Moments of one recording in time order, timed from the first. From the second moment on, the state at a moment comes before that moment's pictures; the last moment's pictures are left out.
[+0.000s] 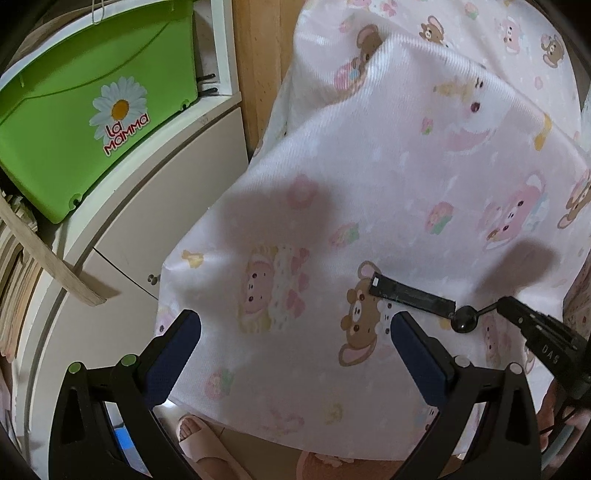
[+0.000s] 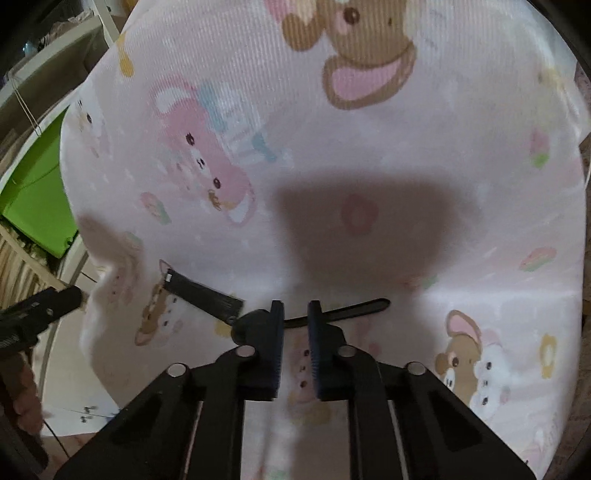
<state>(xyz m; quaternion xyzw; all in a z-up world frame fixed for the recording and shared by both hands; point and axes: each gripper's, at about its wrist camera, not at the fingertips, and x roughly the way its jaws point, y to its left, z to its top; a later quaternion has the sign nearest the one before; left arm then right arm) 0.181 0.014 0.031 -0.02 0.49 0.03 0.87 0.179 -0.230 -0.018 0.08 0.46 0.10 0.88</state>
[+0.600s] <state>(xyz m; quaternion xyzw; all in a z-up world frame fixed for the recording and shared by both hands) 0.182 0.022 0.031 -0.01 0.49 0.03 0.87 0.191 -0.231 -0.034 0.07 0.51 0.09 0.85</state>
